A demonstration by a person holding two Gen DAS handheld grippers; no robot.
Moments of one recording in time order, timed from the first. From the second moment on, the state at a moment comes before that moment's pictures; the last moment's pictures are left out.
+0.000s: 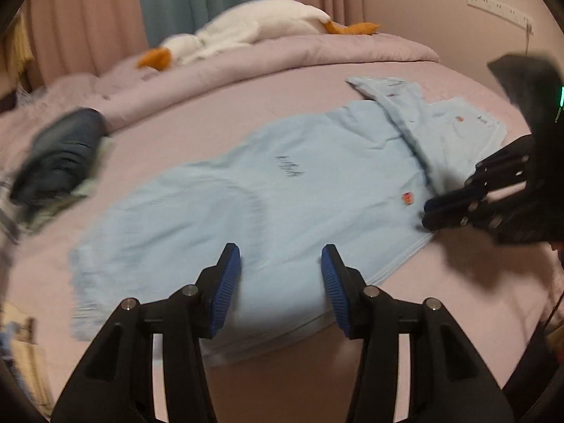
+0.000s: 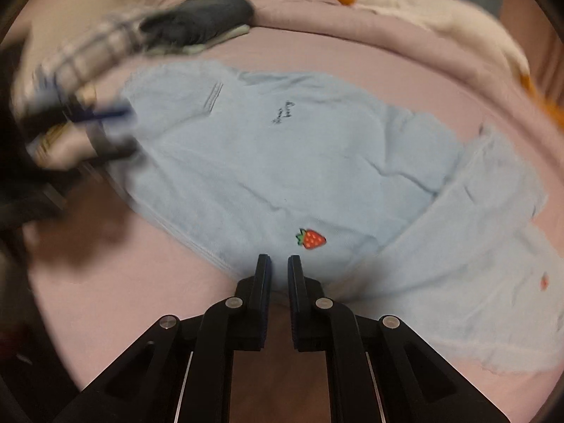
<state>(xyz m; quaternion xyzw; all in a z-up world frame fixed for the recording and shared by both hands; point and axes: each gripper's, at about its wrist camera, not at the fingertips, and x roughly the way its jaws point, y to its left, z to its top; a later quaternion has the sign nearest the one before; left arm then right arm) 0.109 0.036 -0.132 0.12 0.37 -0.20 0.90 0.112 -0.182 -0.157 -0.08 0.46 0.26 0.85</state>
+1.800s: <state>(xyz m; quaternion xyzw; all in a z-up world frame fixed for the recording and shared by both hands) 0.109 -0.147 -0.147 0.17 0.40 -0.33 0.84 0.107 -0.515 -0.176 0.48 0.31 -0.07 0.82</state>
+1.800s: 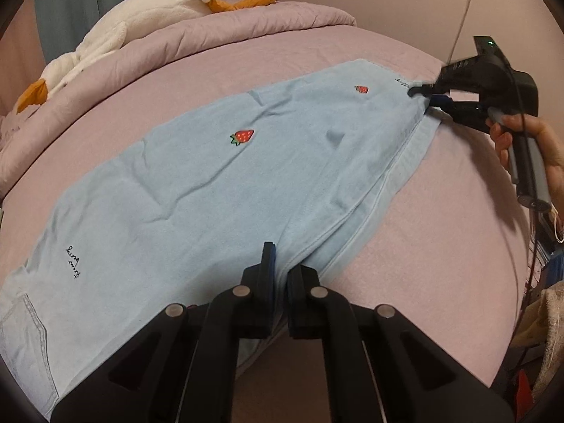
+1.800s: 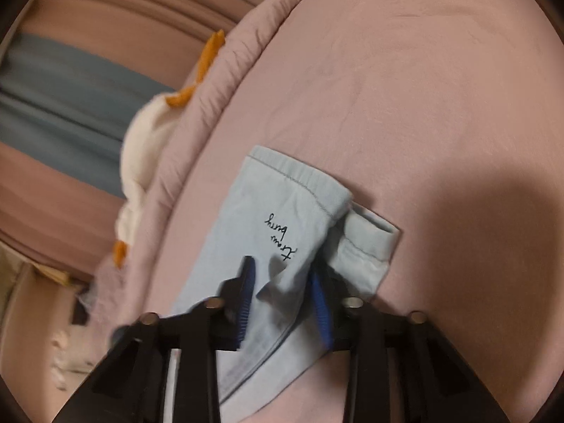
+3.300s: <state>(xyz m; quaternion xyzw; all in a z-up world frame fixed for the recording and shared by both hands) 0.129 0.024 -0.151 0.00 0.44 -0.18 0.88 0.095 -0.382 -0.184 0.09 0.42 0.06 0.90</state>
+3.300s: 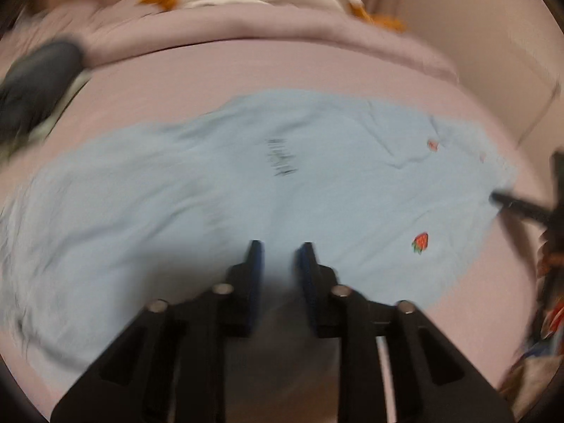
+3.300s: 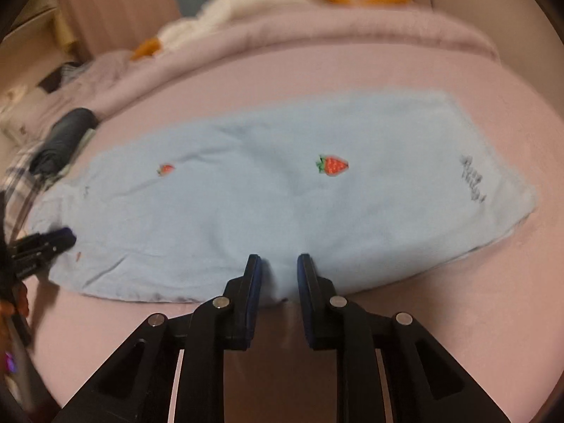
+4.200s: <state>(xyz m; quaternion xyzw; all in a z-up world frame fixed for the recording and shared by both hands) 0.091 0.121 -0.102 -0.13 0.38 -0.09 0.91 0.030 -0.454 -0.190 0.39 0.34 0.01 0.85</state>
